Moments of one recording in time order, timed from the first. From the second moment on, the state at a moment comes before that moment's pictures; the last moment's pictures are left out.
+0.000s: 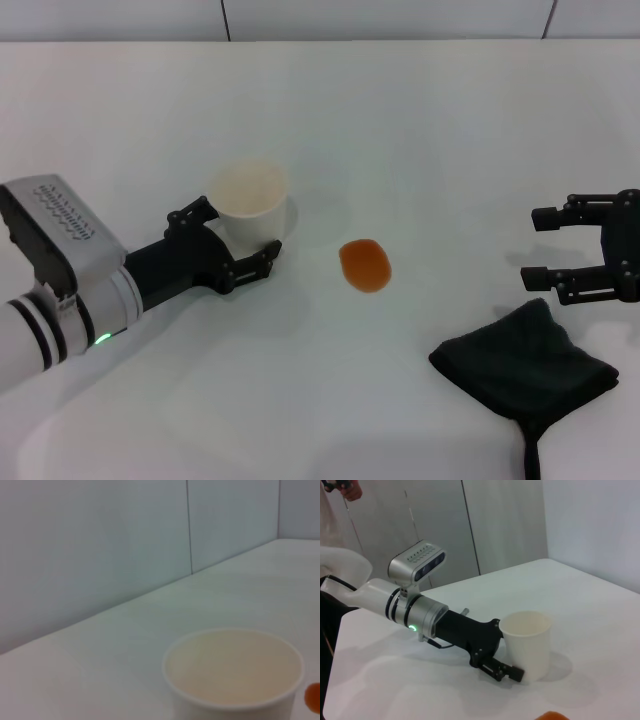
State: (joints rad) left arm -0.52 -2.09 1.25 0.16 1.14 1.00 -0.61; right arm 0.36 2.01 -0.88 -1.02 -1.92 -1.70 1.51
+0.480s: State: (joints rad) left arm -0.42 -2.09 1.25 0.22 1.09 1.11 -0.62; right arm 0.36 2.01 -0.88 -1.03 -1.92 -1.70 1.52
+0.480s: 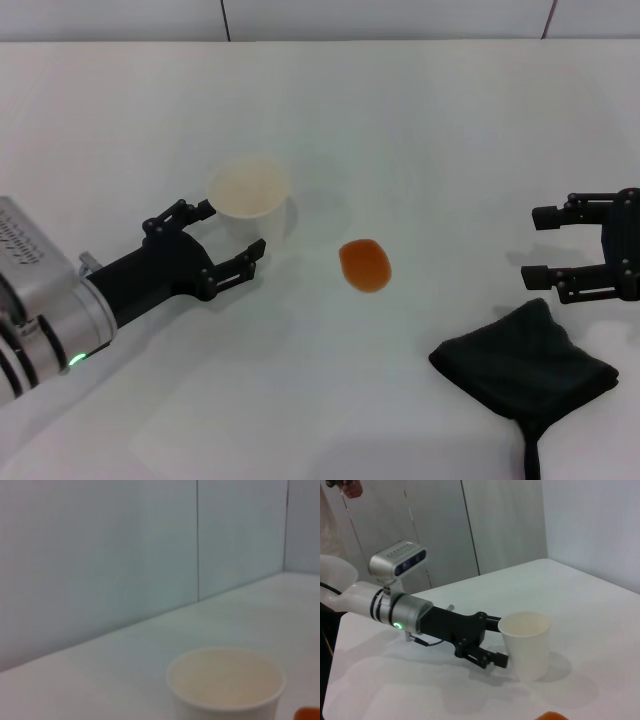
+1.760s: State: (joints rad) left arm -0.26 -2.02 1.14 0.93 1.81 1.61 -1.40; right arm 0.47 2.01 -1.31 -1.39 -2.37 -1.77 2.12
